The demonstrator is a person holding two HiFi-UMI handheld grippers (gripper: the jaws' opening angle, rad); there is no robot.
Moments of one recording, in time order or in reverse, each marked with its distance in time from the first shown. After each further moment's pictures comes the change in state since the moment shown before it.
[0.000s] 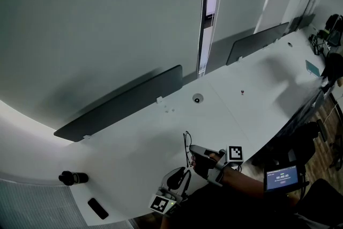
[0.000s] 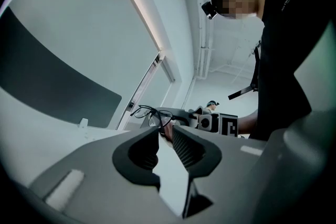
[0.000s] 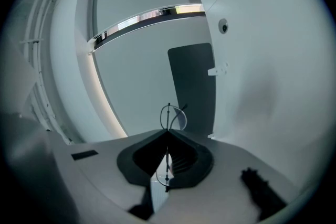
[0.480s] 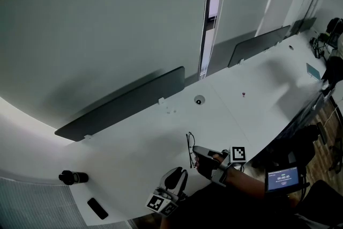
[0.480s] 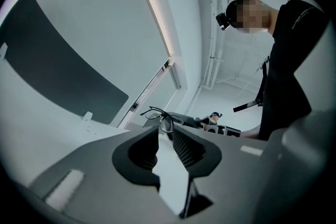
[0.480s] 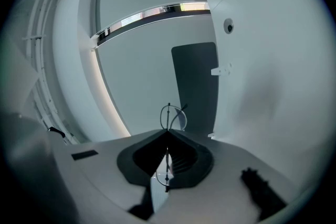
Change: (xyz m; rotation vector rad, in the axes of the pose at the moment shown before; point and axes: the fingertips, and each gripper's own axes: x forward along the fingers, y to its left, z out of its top) left arm -0.010 0.022 0.012 -0.155 -0.126 0.027; right arm -0.003 0.005 0.001 -0.038 0.034 0.020
